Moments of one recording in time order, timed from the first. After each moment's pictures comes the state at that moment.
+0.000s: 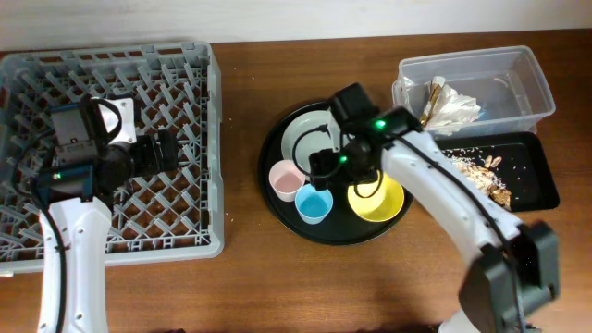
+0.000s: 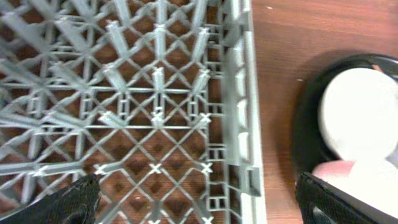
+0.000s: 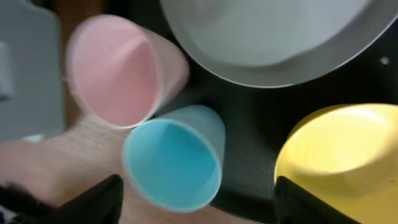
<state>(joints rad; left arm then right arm) 0.19 1.37 1.24 -0.79 0.22 0.03 0.46 1.77 1.47 -1.05 -0.24 0.30</state>
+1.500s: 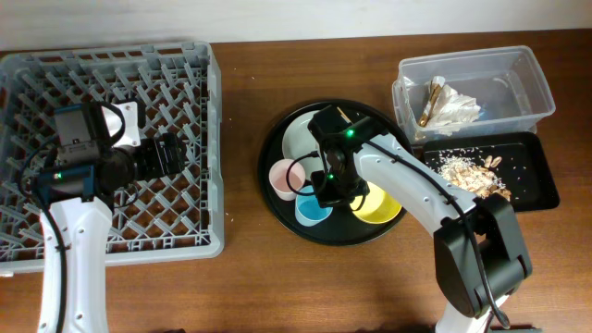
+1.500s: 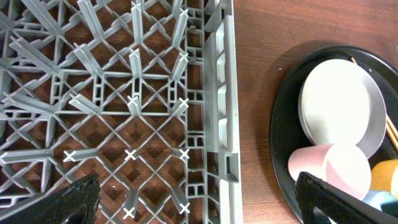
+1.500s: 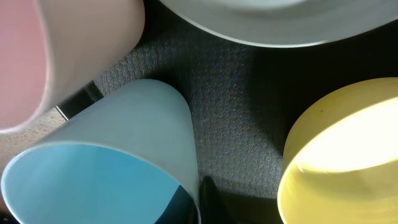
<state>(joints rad) 0.19 1.37 1.24 -0.84 0.28 -0.01 0.52 1.89 1.42 -1.07 -0.18 0.29</state>
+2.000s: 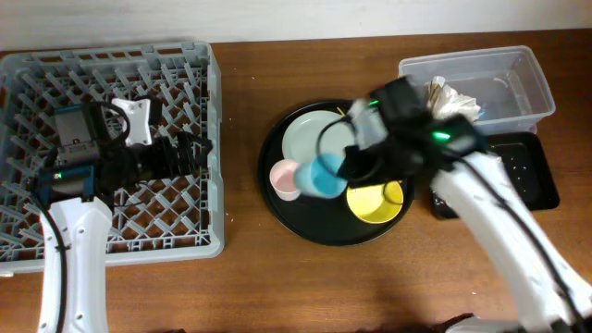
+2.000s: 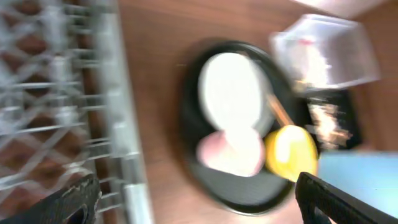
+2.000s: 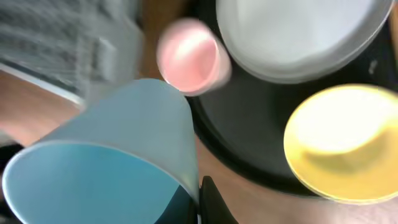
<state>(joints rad) 0.19 1.37 1.24 -0.84 0.67 -0.01 0.36 1.50 1.49 -1.12 -0.42 0.24</state>
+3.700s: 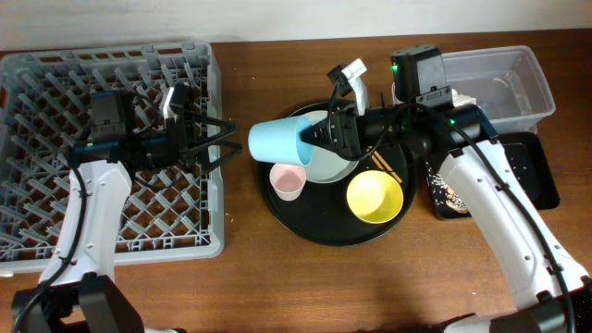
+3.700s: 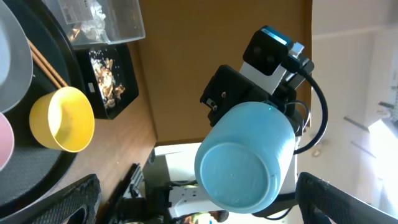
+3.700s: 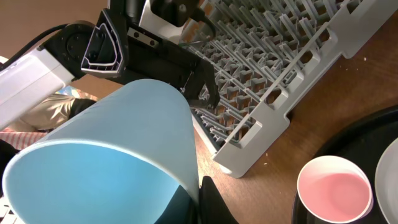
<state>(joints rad) 0.13 1.60 1.24 -0.71 1.55 -0.34 0.29 1.57 1.48 -0.70 -1.04 0.13</state>
